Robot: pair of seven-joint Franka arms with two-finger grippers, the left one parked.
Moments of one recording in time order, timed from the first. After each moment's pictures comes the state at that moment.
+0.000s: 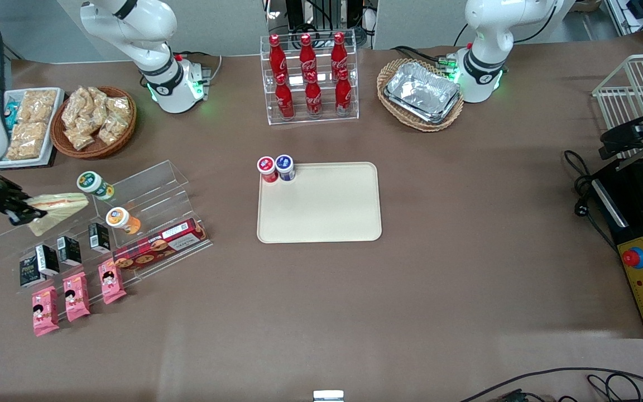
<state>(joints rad) -0.12 0.12 -0.24 -1.91 0.00 1.91 0.58</state>
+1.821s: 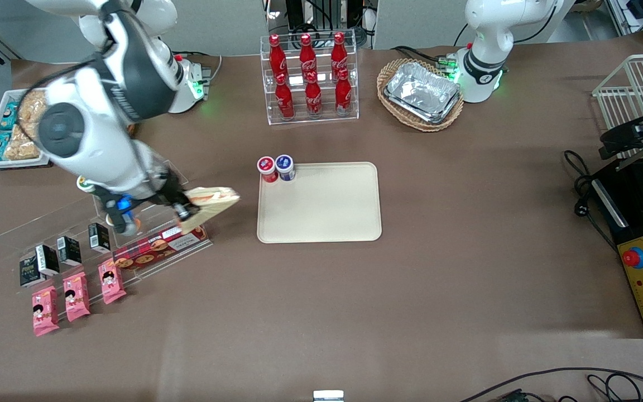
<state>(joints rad) 0.31 0.19 0.06 -1.64 0.11 1.78 1.36</state>
